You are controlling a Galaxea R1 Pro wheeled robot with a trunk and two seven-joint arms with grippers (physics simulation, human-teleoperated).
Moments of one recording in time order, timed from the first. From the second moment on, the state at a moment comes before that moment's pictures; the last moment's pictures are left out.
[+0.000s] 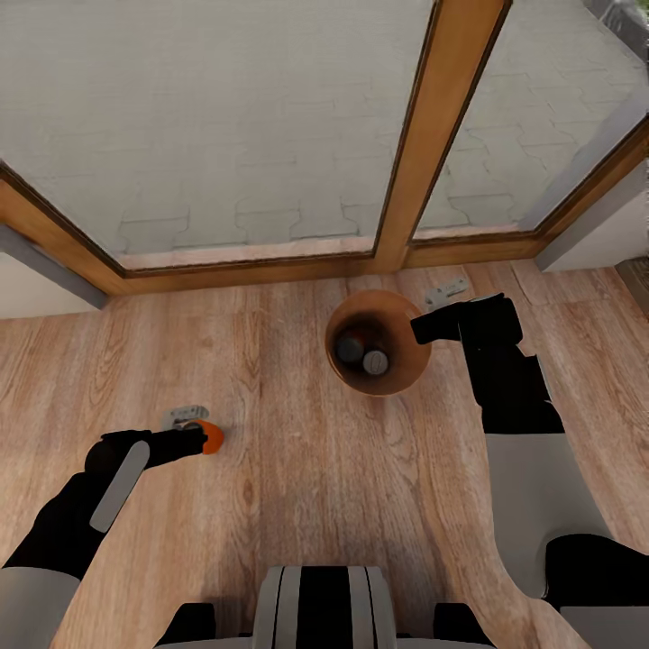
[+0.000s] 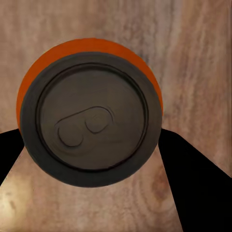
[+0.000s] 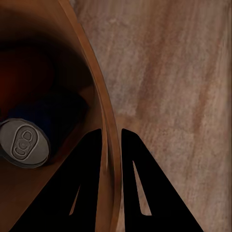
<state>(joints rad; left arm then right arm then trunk) -0.59 0.26 -0.09 -1.26 0.52 0.89 0.09 -1.05 0.03 0.01 -1.36 0.74 1.04 0.71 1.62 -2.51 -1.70</state>
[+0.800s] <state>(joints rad) -0.59 0.26 -0.09 -1.26 0.53 0.90 0.09 -1.04 0.03 0.04 -1.36 0.74 1.04 0.71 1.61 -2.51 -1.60</state>
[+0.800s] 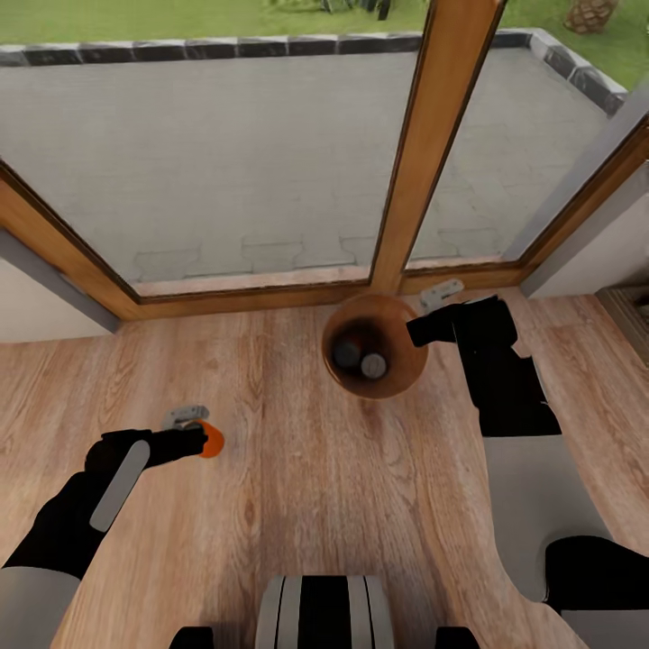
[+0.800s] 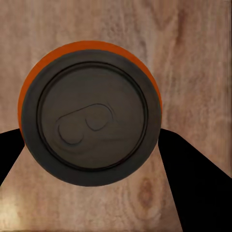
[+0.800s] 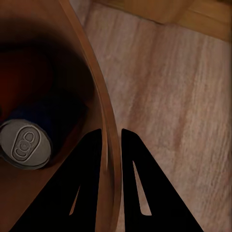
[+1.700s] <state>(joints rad) -0.59 0.30 -0.05 -1.53 0.62 1.05 0.06 -0.96 -0.01 0.03 -1.32 0.76 1.05 0.81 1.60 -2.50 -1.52</state>
